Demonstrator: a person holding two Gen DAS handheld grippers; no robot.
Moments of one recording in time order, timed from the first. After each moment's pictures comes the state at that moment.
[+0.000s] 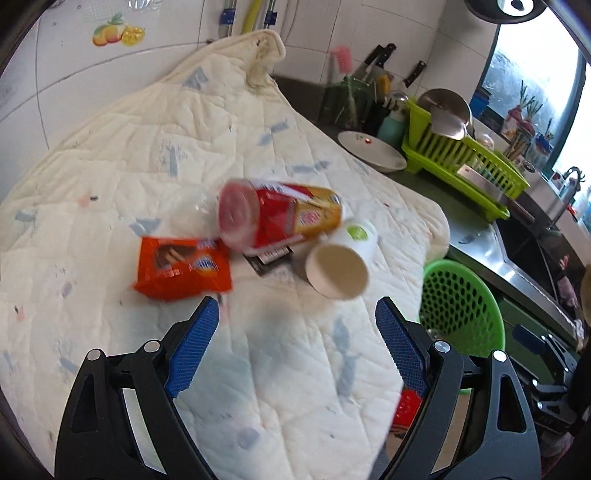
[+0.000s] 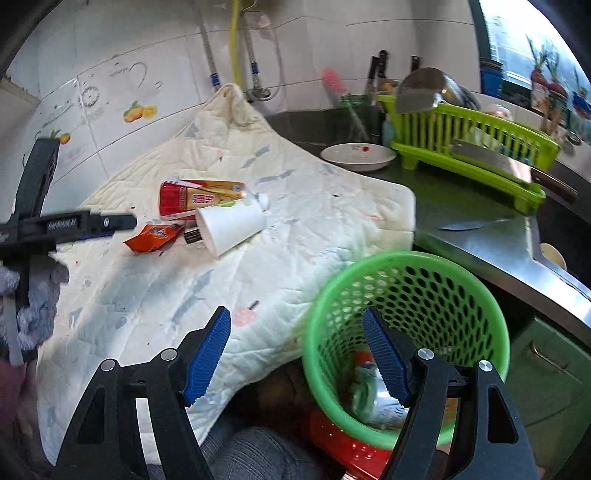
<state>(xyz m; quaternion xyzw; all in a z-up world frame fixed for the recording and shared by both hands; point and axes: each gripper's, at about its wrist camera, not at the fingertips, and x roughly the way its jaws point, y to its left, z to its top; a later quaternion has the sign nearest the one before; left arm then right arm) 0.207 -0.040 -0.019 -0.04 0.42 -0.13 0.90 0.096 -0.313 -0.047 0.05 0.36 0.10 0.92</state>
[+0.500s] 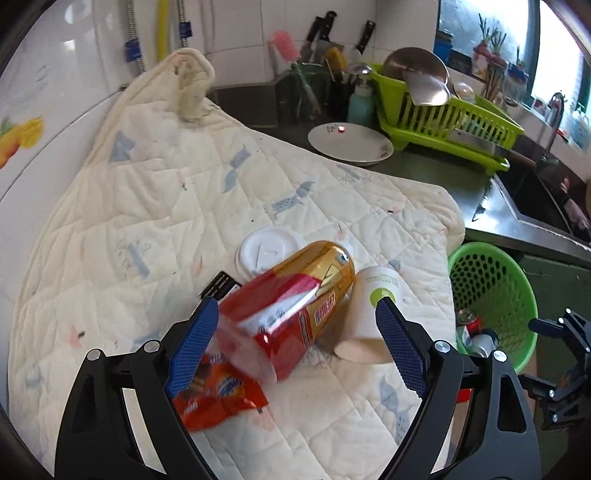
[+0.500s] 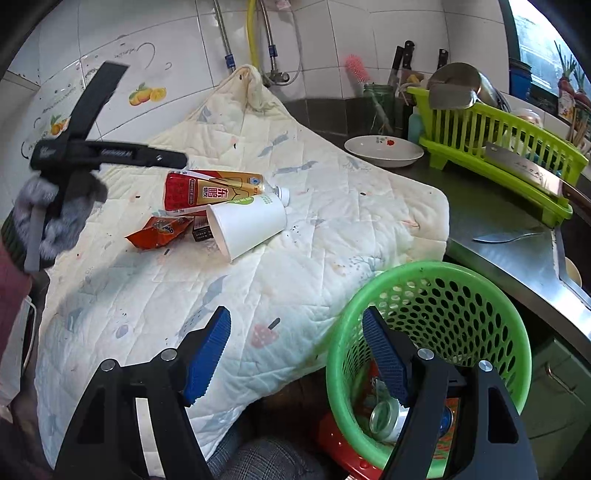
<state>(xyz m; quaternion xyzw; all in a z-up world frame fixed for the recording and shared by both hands) 0.314 -0.075 0.002 0.11 0.43 -0.21 0.87 0.137 -0.288 -0.053 0.04 0.39 0.12 0.91</state>
